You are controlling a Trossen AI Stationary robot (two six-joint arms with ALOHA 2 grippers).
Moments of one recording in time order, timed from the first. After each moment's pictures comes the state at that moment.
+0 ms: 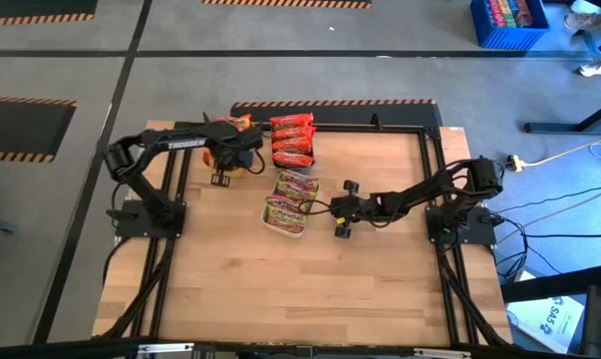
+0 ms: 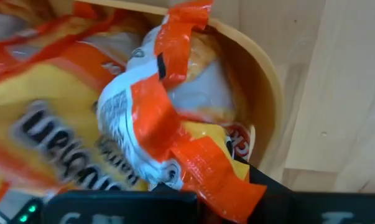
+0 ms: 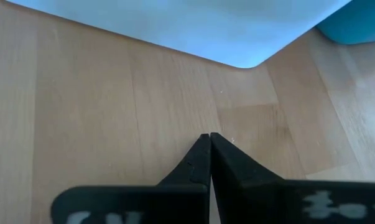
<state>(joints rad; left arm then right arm) 0.57 1.61 1.06 -1.07 -0.32 0.62 0.00 1.74 0.61 0.30 0.30 -0.03</state>
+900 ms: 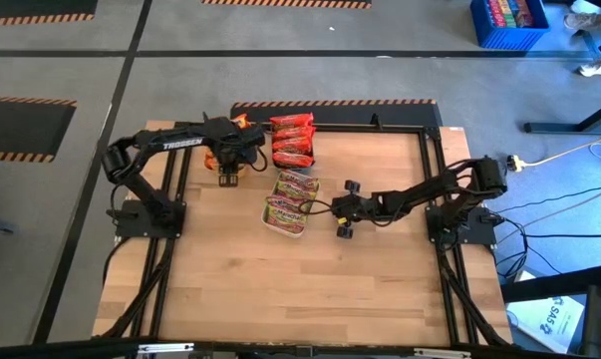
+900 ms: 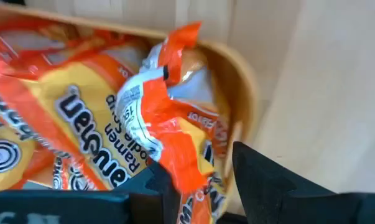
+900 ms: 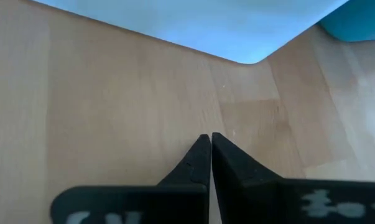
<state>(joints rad) 0.54 1.58 1.14 -1.13 -0.25 0.42 0.01 1.70 0.61 0.25 0.29 -0.03</state>
